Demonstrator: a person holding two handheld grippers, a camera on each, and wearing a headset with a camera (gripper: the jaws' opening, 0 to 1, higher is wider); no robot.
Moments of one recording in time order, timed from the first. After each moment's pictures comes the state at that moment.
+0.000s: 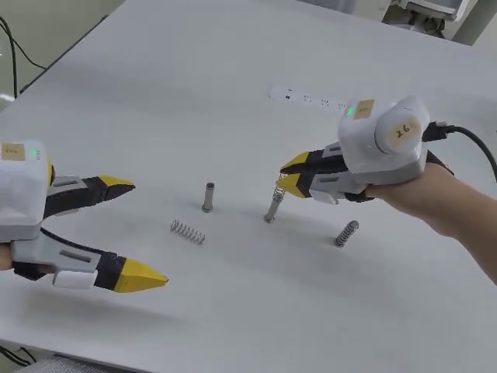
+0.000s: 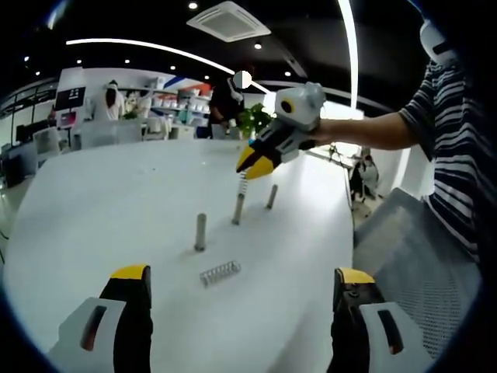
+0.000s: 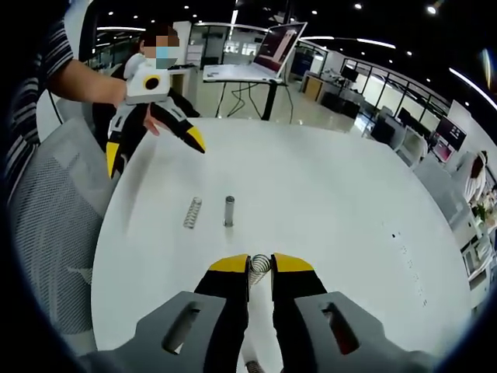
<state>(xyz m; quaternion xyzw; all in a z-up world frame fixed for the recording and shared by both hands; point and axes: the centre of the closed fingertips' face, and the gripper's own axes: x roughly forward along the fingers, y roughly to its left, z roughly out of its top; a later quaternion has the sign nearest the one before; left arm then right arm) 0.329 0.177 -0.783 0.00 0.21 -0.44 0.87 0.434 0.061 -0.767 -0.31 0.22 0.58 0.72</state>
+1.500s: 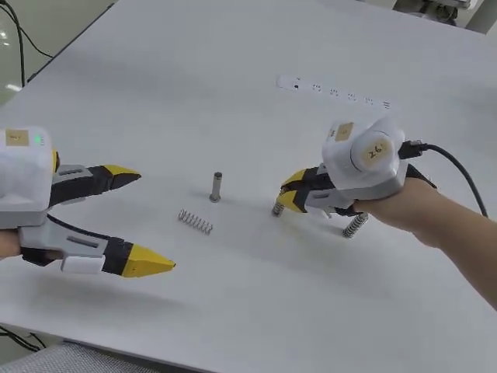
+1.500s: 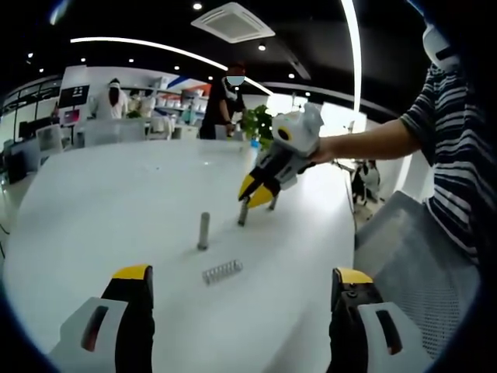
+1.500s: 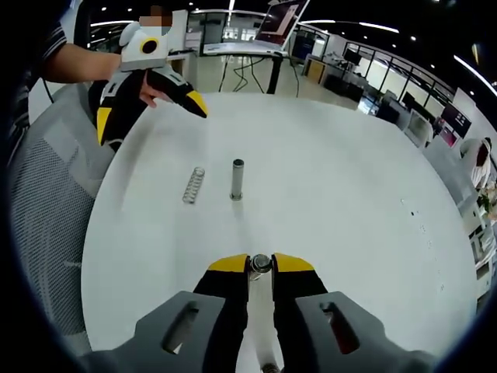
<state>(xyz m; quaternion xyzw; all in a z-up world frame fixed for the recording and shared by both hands) 0.330 0.181 -0.784 -0.01 0.21 -0.43 0.88 0.429 0.057 -0.819 -0.32 0.26 0.57 0.71</state>
